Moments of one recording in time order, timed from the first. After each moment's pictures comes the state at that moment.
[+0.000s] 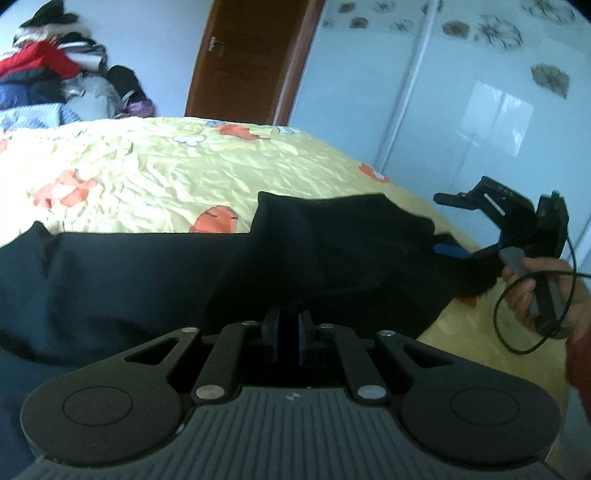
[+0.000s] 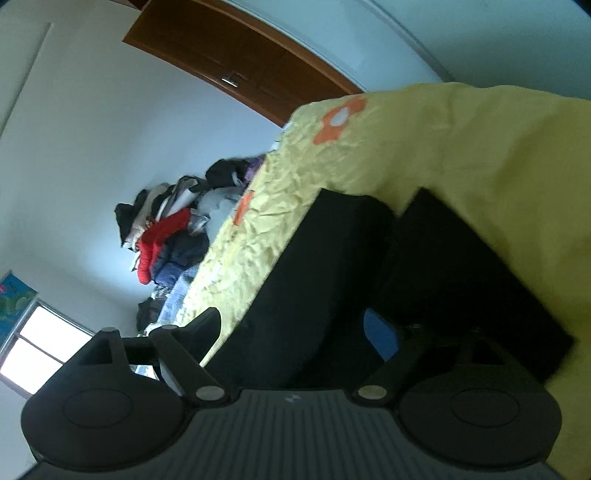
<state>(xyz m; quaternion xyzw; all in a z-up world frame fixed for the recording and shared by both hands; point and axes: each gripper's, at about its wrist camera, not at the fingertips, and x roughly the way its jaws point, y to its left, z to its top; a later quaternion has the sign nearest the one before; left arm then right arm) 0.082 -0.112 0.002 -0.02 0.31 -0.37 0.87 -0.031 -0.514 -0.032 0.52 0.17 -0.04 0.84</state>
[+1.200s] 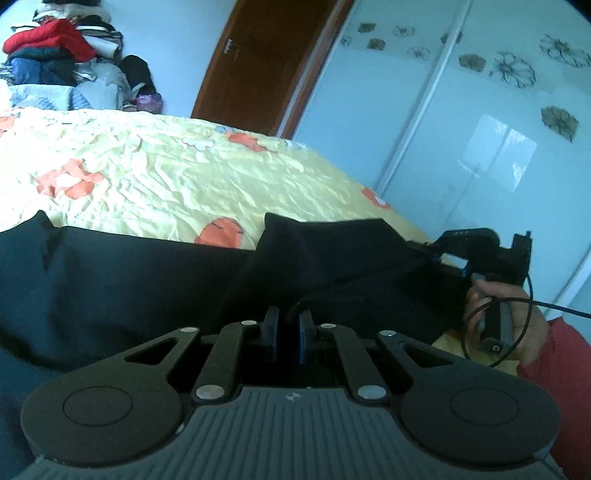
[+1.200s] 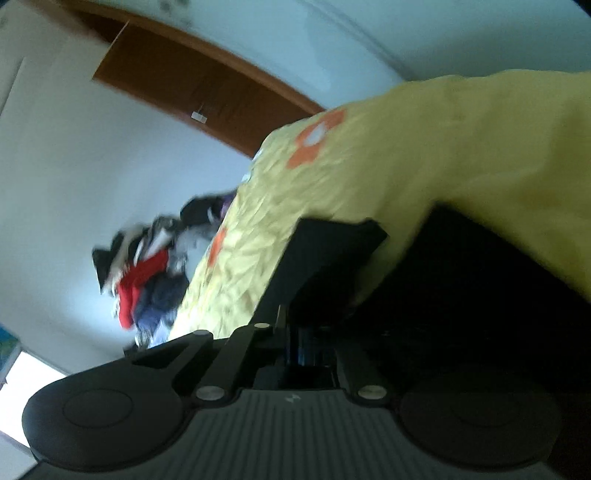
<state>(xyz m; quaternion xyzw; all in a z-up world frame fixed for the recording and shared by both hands) 0.087 -0.102 0.011 -0.06 0.32 -0.37 0.87 -0.016 -0.531 -0.055 0.53 0.12 -0.13 0.83</state>
